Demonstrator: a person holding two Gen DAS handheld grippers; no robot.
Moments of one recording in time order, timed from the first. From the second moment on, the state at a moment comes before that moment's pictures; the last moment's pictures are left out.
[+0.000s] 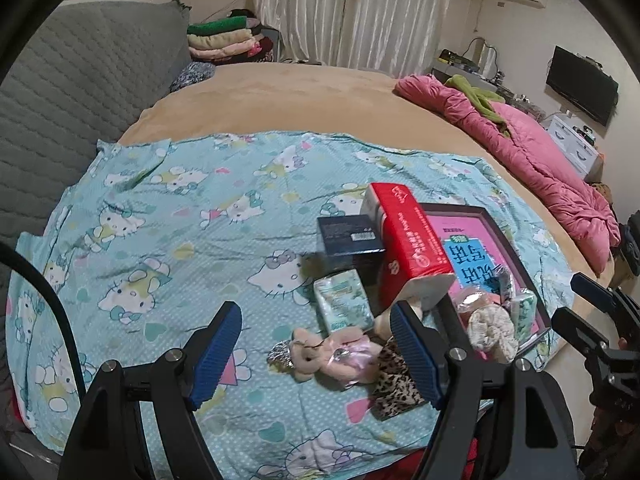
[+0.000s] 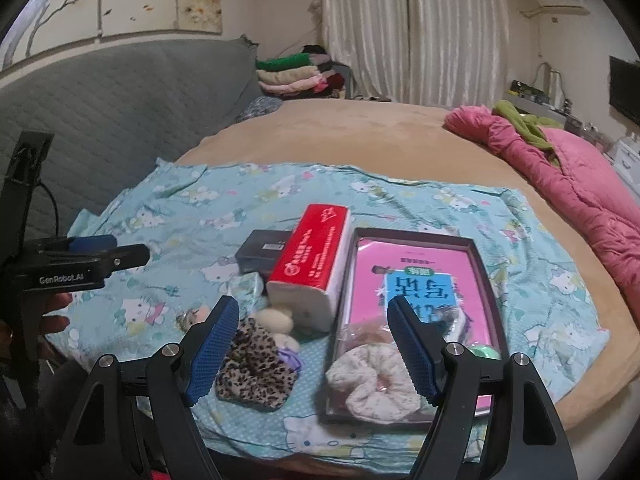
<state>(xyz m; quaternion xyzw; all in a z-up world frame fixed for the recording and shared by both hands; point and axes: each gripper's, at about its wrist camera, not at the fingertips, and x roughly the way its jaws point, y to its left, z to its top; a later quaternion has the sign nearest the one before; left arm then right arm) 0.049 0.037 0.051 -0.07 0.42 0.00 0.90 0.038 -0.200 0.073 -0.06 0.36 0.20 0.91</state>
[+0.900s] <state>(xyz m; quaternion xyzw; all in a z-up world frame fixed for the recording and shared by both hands) 0.070 0.062 -0.079 -0.14 0.50 -0.02 0.85 0.041 -0.142 -0.007 -0.14 0.42 0.24 0.87</state>
